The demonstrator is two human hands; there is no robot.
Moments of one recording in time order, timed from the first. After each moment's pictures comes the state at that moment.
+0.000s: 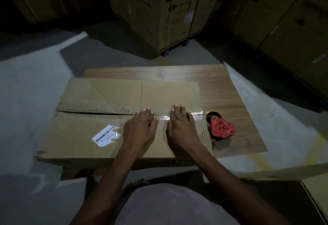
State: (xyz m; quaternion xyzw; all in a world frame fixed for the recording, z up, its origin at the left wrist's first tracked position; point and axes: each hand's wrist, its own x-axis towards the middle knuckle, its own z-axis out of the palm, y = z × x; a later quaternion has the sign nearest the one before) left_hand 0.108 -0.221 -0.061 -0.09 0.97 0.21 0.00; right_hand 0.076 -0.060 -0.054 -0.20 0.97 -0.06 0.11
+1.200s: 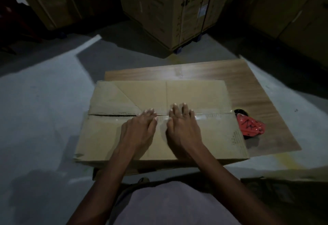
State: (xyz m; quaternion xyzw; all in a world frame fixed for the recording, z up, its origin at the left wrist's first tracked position) left_hand 0.134 -0.315 -0.041 -0.06 0.97 0.22 0.03; right_hand 0.090 -0.153 -0.047 -0.18 0.97 -0.11 0.14
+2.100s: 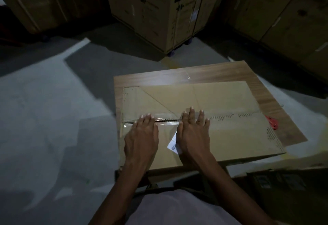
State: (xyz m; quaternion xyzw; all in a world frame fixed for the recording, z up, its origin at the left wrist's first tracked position) left_hand 0.158 -0.424 -0.063 -0.06 0.98 0.16 -0.02; right_hand 0.124 -0.266 -0.053 -0.04 0.99 -0.05 0.14
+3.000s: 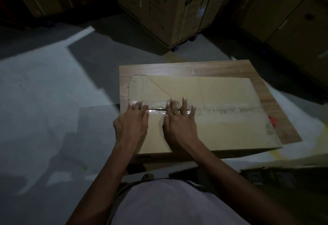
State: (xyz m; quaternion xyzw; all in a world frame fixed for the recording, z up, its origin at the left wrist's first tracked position) left_hand 0.168 -0.460 -0.053 -0.14 0.98 0.13 -0.01; right_hand 0.134 -0.300 -0.061 -0.16 0.98 -0.03 0.12
